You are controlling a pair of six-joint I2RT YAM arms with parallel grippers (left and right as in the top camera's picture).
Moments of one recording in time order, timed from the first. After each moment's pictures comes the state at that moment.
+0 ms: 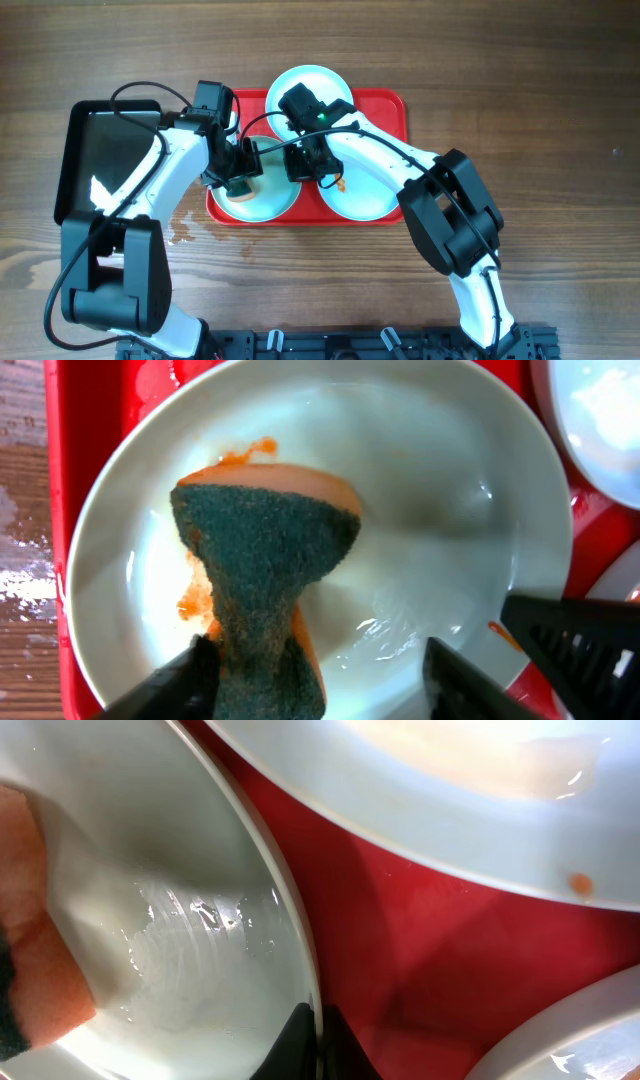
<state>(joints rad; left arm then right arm) -0.16 1.74 1.13 -0.81 0.15 -0.39 0.68 2.21 1.64 -0.82 -0.25 0.50</state>
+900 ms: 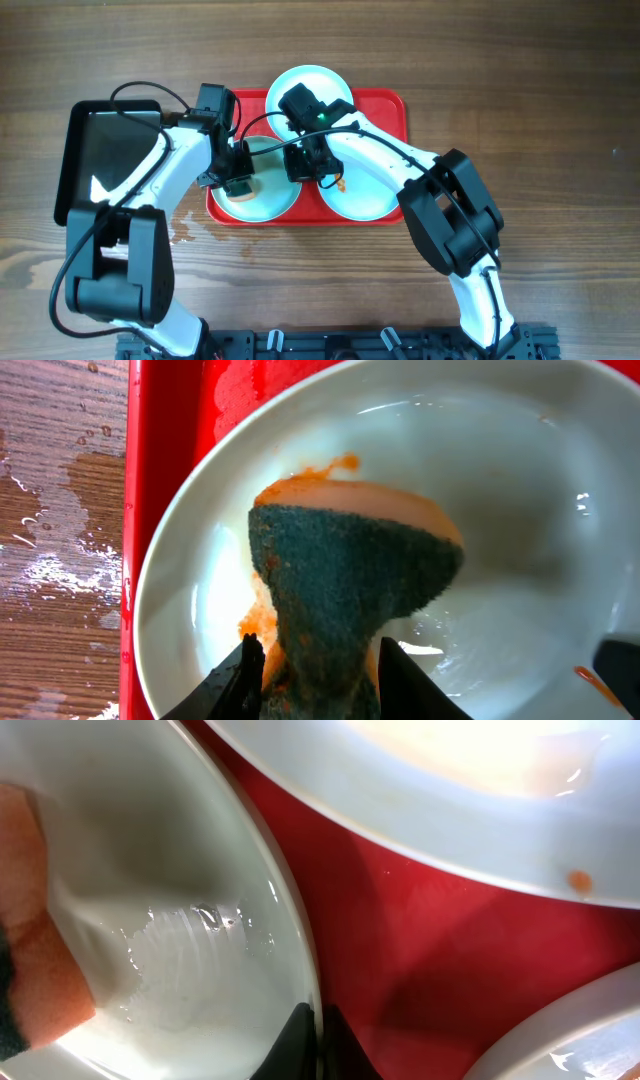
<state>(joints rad) -0.16 1.78 1.12 -0.80 0.03 -0.39 0.68 2.21 1.64 -0.82 -0.25 0.50</state>
